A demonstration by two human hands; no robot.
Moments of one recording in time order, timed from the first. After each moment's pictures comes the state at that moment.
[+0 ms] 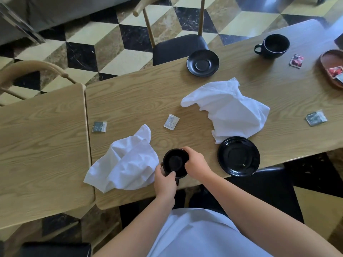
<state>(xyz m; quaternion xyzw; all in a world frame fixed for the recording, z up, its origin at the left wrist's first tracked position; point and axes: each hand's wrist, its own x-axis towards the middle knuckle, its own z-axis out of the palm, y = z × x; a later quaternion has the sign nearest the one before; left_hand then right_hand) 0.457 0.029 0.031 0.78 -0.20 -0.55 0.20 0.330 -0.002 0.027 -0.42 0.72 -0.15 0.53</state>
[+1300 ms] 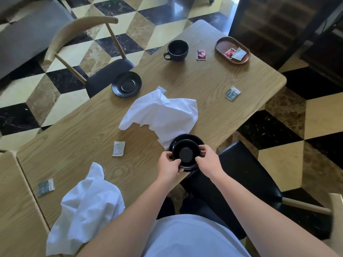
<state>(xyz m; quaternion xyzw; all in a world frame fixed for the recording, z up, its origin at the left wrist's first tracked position) 0.293 0.011 0.040 0.63 -0.46 -0.62 0.05 0.175 0.103 0.027 -0.11 0.82 -0.36 0.44</state>
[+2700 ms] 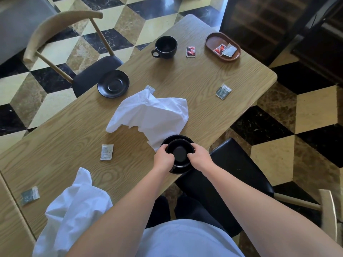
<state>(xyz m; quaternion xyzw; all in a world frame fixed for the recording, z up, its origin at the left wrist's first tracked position) 0.251 -0.012 0.016 0.60 -0.59 -0.54 -0.07 0.145 0.085 0.005 -0.14 0.83 -0.27 0.47</state>
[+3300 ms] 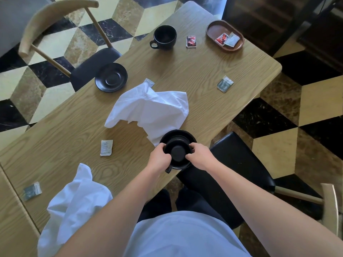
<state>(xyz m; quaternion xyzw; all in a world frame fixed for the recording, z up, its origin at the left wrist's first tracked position) 0.270 -0.016 0.025 0.55 -0.64 -0.52 -0.14 0.144 0.095 0.007 -0.22 0.82 -0.20 0.50</state>
